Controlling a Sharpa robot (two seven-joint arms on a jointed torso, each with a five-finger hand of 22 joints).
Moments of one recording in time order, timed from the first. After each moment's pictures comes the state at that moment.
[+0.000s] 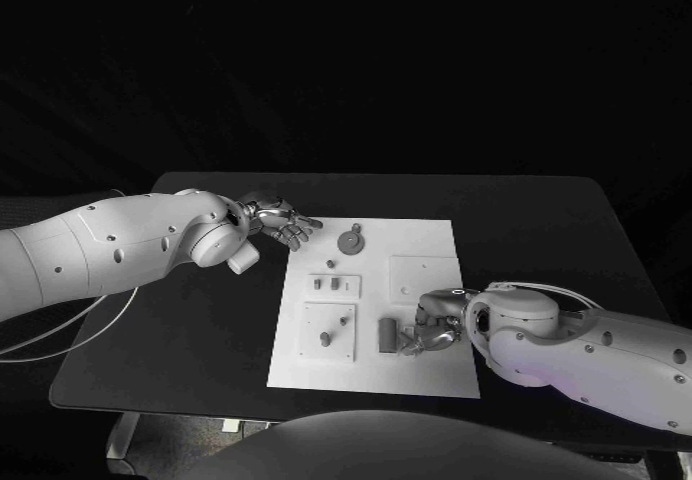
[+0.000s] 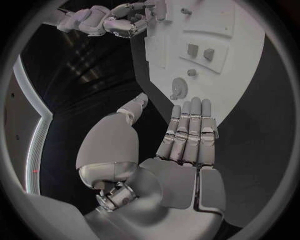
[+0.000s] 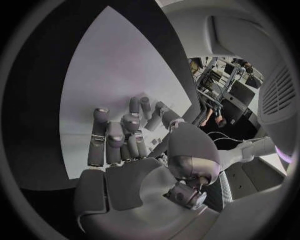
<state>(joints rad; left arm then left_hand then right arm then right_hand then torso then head) 1.21 -0.87 -0.16 1.32 -0.52 -0.10 -0.12 0.99 -0.21 0.44 -0.03 0.06 0.83 0.18 0.33 0.45 1.07 0.16 0.08 0.18 0.85 0.12 0.64 0.43 0.04 0.89 0.02 0.07 1.05 1.11 -0.72 -0.25 1.64 -1.48 0.05 -0.43 0.76 -0.11 0.48 -0.16 0.12 1.12 0.06 0.33 0.56 1.09 -0.05 1.29 0.96 1.11 -0.11 1.62 0.77 0.26 1.00 0.00 0.98 1.31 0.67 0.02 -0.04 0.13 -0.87</state>
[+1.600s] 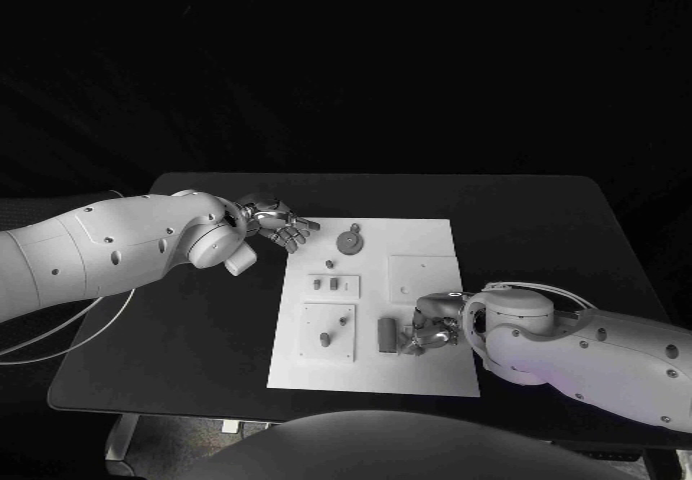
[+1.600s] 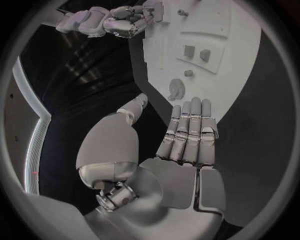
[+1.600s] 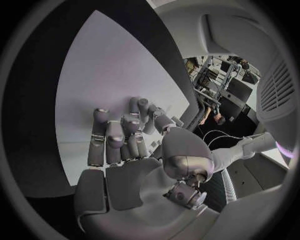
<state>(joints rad) 1.21 -0.87 -0.16 1.31 -0.53 -0.10 -0.14 0.99 -0.21 0.44 -0.02 0.06 0.83 0.18 0.33 0.45 1.07 0.16 0.08 0.18 0.85 0.12 0.64 0.44 0.04 0.89 0.02 0.07 1.05 1.10 -0.72 -0.25 1.62 -1.44 0.07 -0.42 0.74 0.13 0.46 -0.29 0.13 1.13 0.05 0.34 0.54 1.11 -0.05 1.27 0.98 1.12 -0.11 1.62 0.77 0.25 1.00 0.00 0.98 1.31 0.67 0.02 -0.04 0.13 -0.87</state>
